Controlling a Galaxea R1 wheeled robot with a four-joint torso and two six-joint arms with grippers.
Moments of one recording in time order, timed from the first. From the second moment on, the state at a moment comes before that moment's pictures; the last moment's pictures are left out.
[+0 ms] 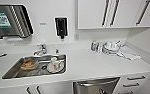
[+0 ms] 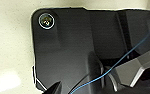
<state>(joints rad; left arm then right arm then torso) 1.51 2.96 -2.68 0.55 -0.04 -0.49 -0.81 2.76 -2.19 -0.23 -0.02 0.85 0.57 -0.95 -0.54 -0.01</state>
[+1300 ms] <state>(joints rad) 1.51 2.98 -2.69 0.56 -0.08 -0.41 -1.41 2.79 -2.45 -0.66 0.14 0.83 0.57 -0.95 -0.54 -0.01</state>
